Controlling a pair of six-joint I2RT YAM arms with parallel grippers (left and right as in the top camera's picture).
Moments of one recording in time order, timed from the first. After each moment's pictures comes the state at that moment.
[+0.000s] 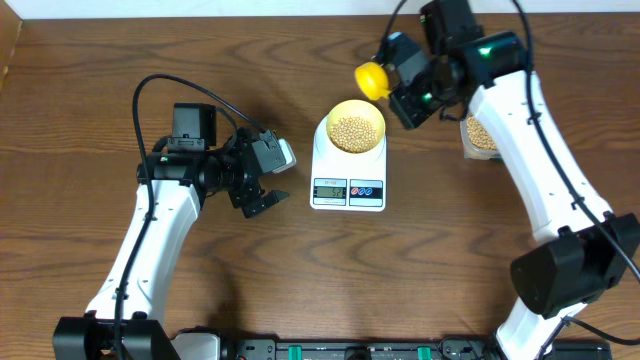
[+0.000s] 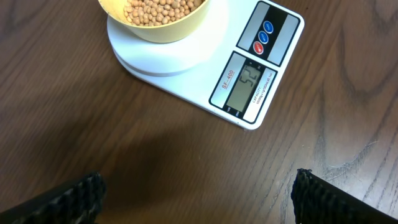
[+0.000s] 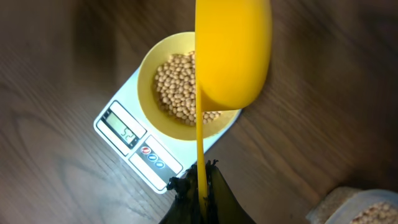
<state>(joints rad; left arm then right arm) -0.05 1.43 1.02 -0.74 0.57 1.06 0.35 1.90 1.90 -1.16 -0.27 -0.33</state>
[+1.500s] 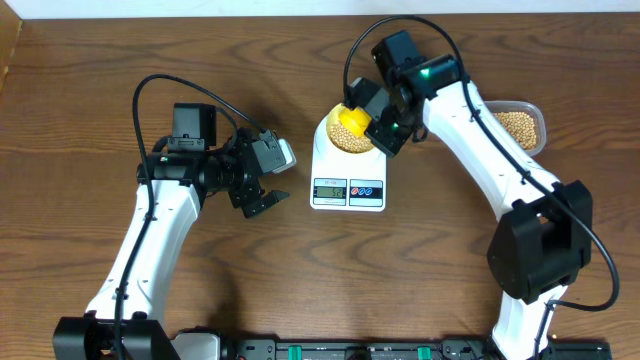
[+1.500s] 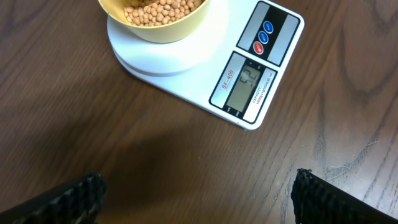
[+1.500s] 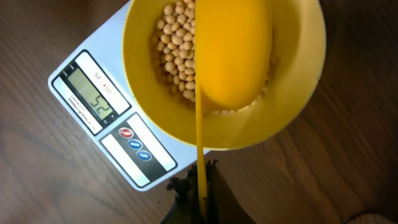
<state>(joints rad) -0.05 1.43 1.02 -0.74 0.57 1.06 0.44 2.00 1.78 -1.10 -0.16 -0.45</state>
